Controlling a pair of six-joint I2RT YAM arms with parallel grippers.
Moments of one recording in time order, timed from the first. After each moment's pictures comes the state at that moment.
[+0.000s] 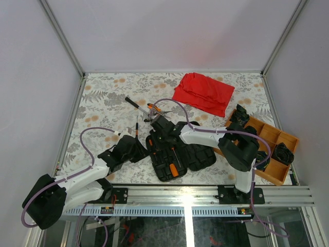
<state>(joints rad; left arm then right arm) -0.65 0.98 0.31 -0.10 -0.04 -1.05 0.98 1.89 1.25 -0.33 -0.12 0.59</state>
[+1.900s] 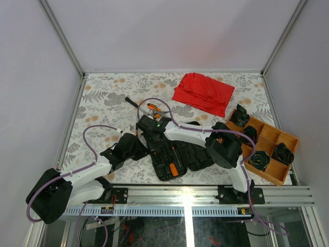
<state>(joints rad) -0.64 1.08 0.31 0.02 0.02 -1.02 1.06 2.12 1.58 -0.70 0.05 0.50</state>
